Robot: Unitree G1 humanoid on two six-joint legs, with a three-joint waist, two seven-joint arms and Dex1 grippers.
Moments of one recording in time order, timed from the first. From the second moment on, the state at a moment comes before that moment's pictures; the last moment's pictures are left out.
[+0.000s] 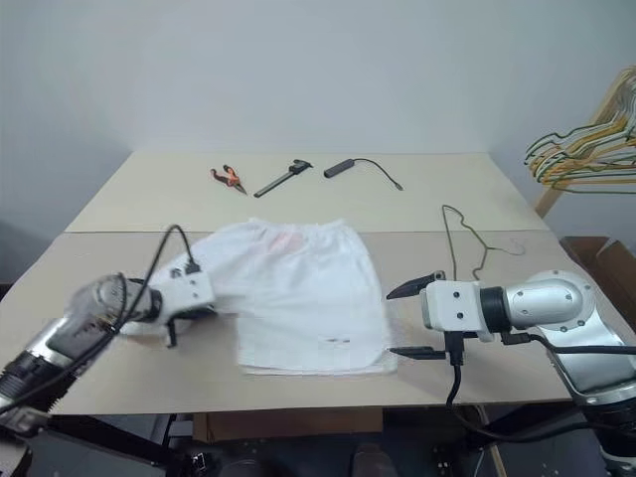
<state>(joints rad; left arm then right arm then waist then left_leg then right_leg) -0.46 0.93 -0.35 0.18 0.12 0.33 -0.87 -0.19 -1.00 0.02 -0.32 0.29 0.07 1.26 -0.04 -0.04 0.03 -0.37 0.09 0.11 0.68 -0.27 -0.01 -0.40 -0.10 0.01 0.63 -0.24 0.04</state>
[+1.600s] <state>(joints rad) -0.21 0.93 0.04 -0.38 -0.26 0.49 -0.99 -0.84 -0.39 0.62 0.78 -0.78 -0.50 0.30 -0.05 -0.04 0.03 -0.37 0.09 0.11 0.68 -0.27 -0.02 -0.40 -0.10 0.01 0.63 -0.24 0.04</state>
